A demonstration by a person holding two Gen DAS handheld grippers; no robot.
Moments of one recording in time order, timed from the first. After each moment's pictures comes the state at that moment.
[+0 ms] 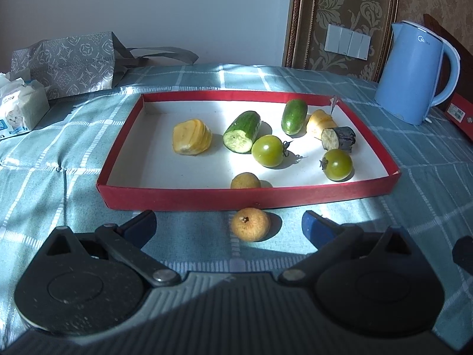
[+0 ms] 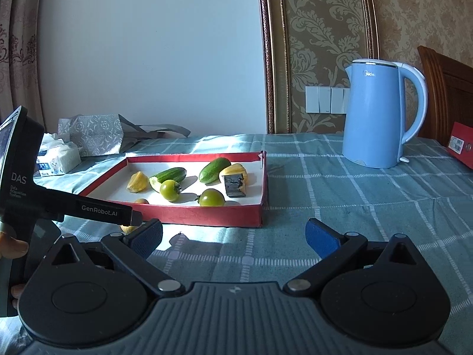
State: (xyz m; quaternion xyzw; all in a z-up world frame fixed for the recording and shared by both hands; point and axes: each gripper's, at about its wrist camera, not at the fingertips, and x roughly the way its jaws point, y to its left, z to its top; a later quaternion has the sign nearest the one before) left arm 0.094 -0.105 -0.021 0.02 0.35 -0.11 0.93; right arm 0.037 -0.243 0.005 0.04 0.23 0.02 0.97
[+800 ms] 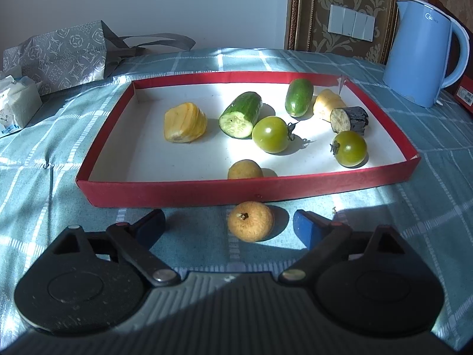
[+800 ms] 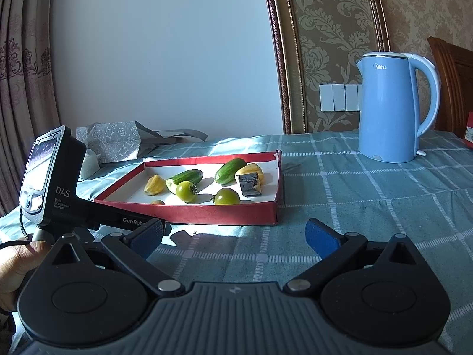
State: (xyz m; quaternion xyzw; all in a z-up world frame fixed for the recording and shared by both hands) left arm 0.112 -0.115 -0.042 0.04 0.37 -0.10 0.92; right arm 0.030 -0.252 -0.005 0.06 0.21 0.07 0.97
